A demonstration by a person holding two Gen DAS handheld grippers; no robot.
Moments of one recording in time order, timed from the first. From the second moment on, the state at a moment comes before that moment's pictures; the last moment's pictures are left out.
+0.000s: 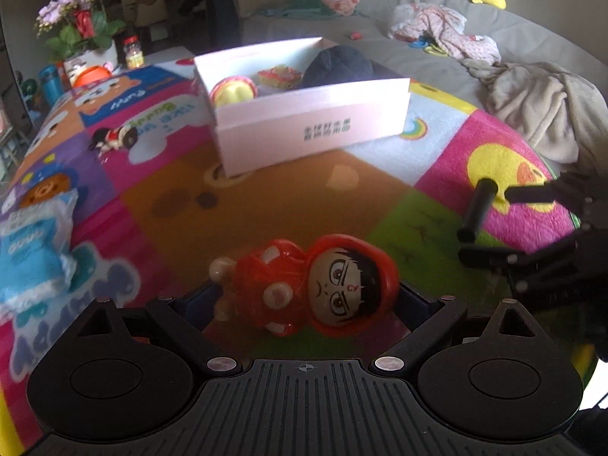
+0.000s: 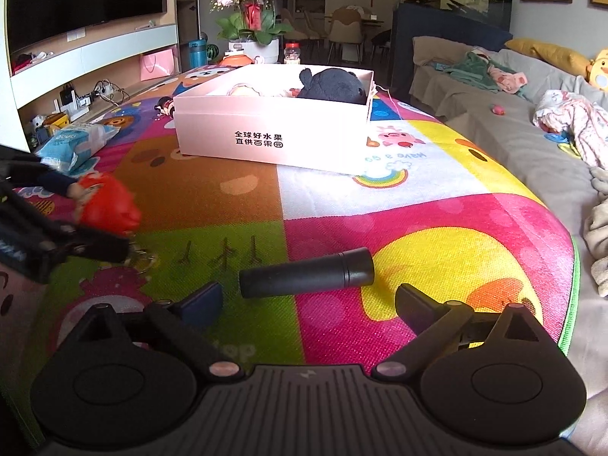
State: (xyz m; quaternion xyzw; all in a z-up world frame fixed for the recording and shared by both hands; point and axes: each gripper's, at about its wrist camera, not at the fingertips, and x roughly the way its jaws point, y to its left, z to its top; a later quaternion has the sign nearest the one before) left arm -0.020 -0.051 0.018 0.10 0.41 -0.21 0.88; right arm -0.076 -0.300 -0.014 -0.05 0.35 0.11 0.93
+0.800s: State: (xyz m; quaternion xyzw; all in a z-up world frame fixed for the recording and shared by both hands) left arm -0.044 -0.045 0.014 0.08 0.39 -0.22 0.89; right arm -0.059 -0.293 -0.012 -0.05 0.36 0.11 0.92
